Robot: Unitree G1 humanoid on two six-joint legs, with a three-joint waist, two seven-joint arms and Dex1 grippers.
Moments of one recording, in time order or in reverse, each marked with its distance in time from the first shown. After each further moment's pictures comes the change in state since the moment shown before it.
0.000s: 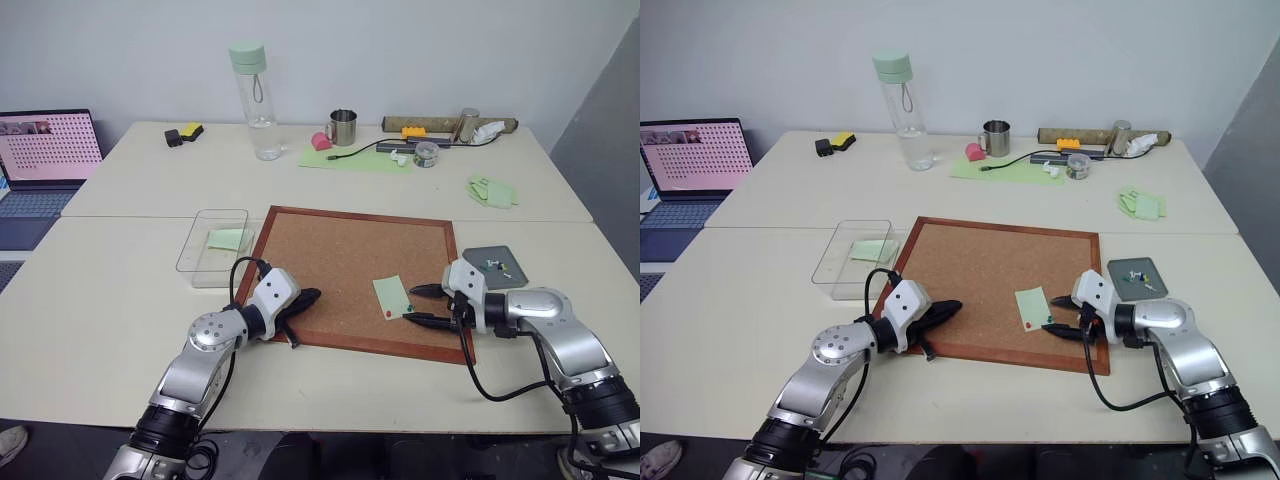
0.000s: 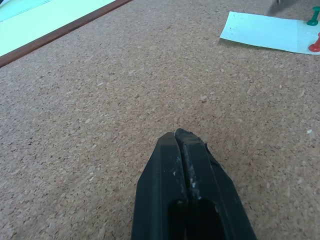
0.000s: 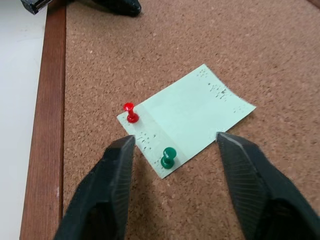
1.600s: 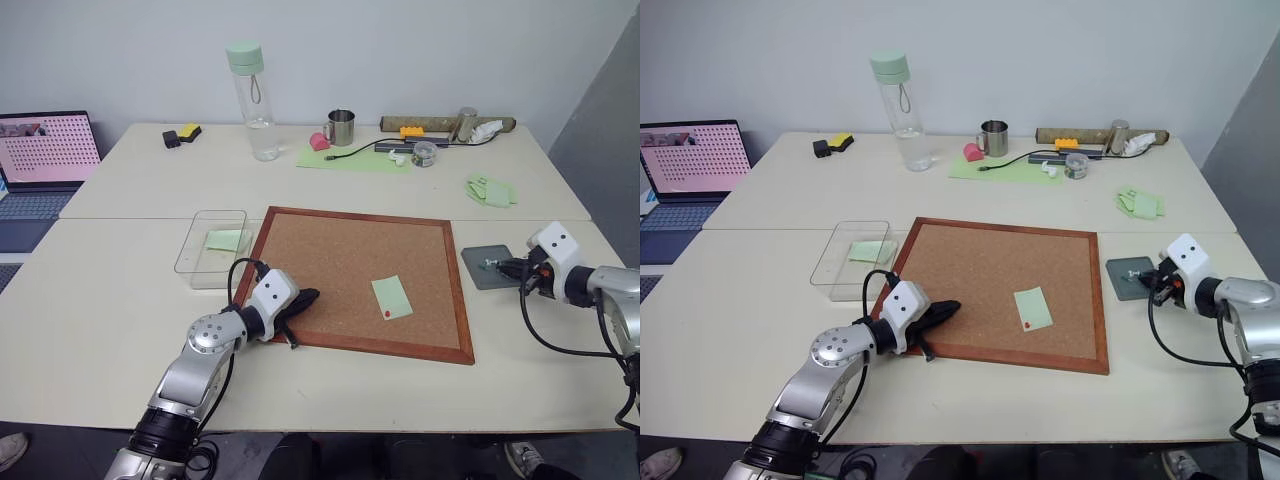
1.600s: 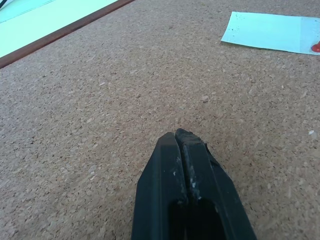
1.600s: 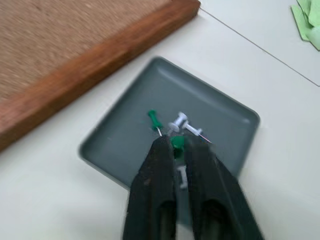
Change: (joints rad) left arm 0.012 -0.002 0.005 -0.007 0.002 -0.002 0.019; right arm -0.130 -0.193 -0.186 0.392 -0.070 0.042 -0.186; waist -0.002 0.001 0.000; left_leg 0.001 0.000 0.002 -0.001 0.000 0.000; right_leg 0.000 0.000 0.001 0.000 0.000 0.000
